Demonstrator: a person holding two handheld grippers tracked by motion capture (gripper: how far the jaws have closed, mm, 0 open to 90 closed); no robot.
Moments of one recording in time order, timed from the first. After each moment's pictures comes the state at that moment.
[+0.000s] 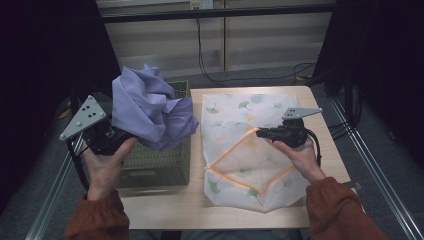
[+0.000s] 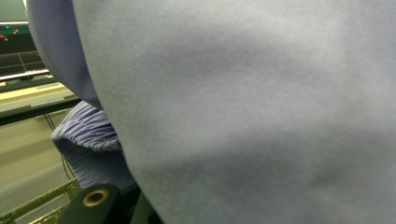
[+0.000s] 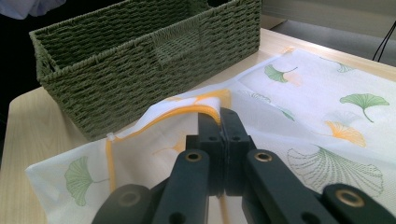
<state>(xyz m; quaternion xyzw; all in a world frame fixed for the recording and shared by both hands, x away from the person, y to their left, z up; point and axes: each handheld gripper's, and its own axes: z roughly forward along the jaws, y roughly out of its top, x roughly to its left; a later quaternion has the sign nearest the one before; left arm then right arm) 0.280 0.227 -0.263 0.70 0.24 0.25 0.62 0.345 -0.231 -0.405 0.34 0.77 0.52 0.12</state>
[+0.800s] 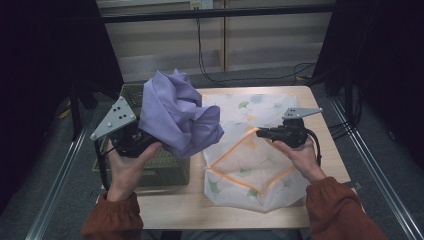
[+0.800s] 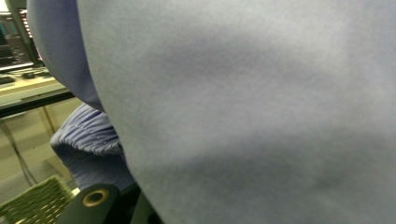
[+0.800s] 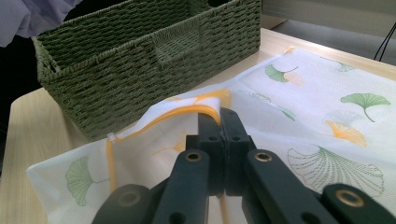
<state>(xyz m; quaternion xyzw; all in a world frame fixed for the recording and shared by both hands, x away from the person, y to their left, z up) 0.277 0.178 -0.266 0.72 0.21 0.21 0.63 0.346 -0.231 -0.406 0.34 0.77 0.52 0.11</state>
